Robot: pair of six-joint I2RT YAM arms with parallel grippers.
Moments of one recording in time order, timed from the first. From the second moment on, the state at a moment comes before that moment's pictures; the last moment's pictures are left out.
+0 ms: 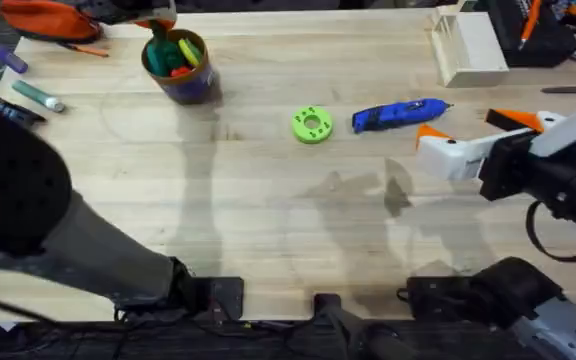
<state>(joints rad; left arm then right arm) 0.07 1.78 1.70 -0.95 -0.05 -0.16 0.39 0.49 0.70 -0.78 0.12 0.16</state>
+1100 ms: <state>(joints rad) 0.04 1.78 1.70 -0.98 -0.05 -0.16 0.39 0.49 0.70 -0.78 0.12 0.16</state>
